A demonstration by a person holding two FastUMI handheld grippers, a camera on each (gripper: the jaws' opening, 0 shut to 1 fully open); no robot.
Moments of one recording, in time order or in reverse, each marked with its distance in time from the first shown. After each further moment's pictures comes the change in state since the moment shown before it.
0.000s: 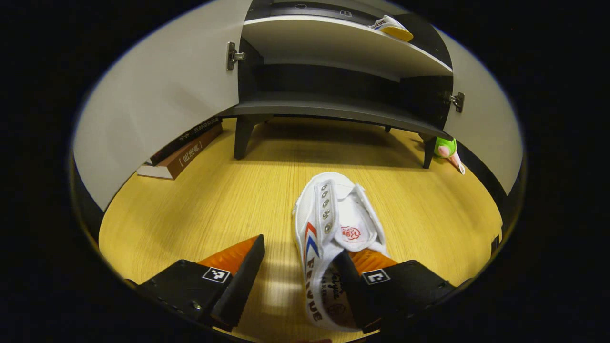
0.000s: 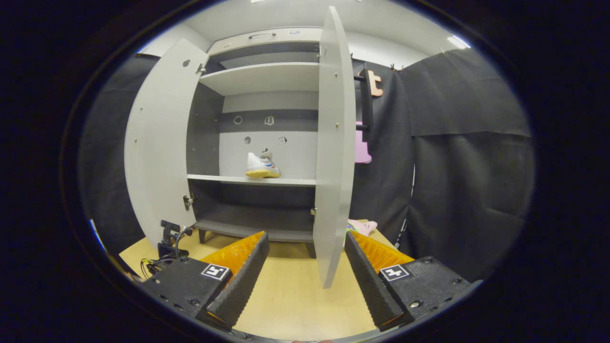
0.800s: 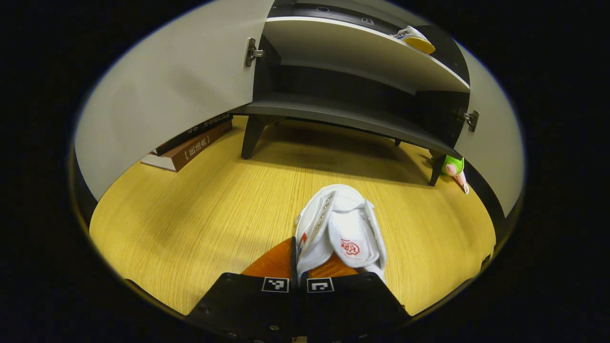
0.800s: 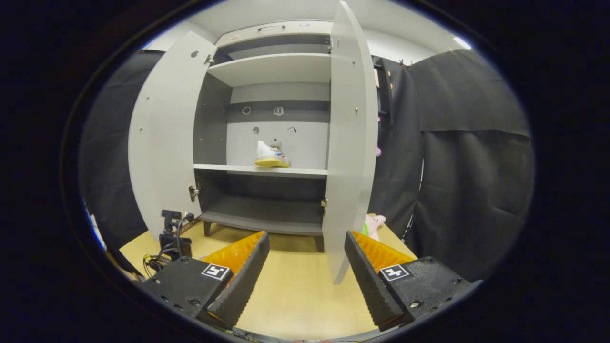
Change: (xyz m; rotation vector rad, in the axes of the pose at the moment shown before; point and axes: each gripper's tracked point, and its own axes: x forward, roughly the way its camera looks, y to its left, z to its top) left arm -0.013 0.002 0.016 -0.123 -0.051 0.034; right arm 0.008 0.024 -0.018 -0.025 0.042 0.048
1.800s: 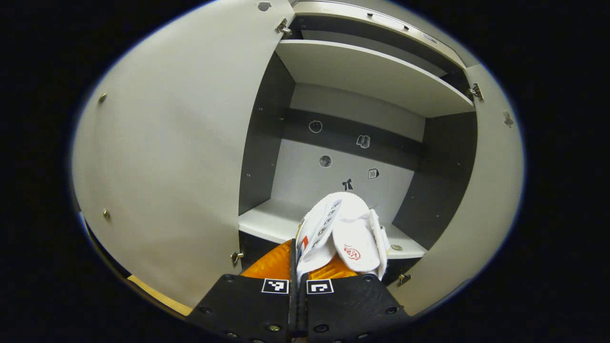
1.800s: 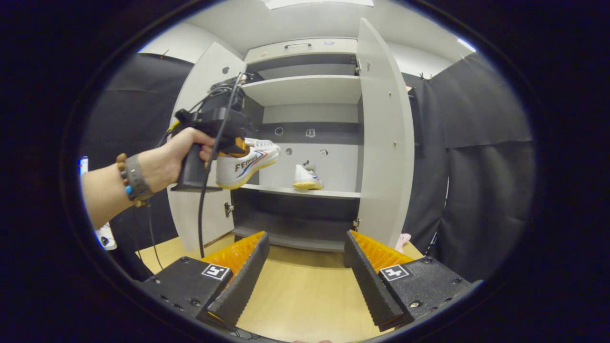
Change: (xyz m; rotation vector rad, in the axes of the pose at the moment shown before) left arm -0.137 -0.074 0.376 -0.062 -0.390 0.086; right arm -0.028 0.051 0.029 -0.022 -0.122 0.155
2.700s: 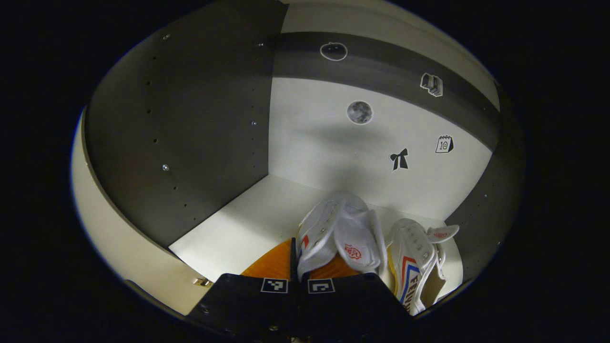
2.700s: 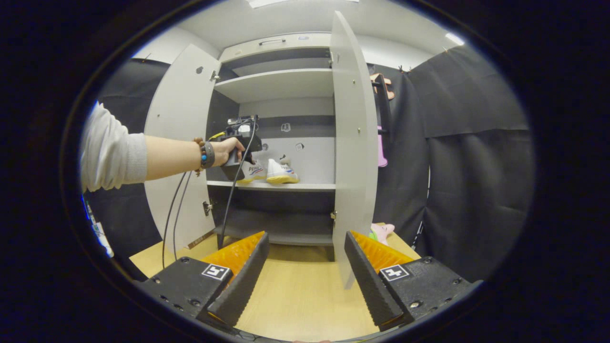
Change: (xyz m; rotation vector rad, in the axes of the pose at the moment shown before) left arm 0.172 -0.021 -0.041 -0.071 0.376 0.118; right arm 0.004 -0.040 -0.014 0.070 0.043 -0.107
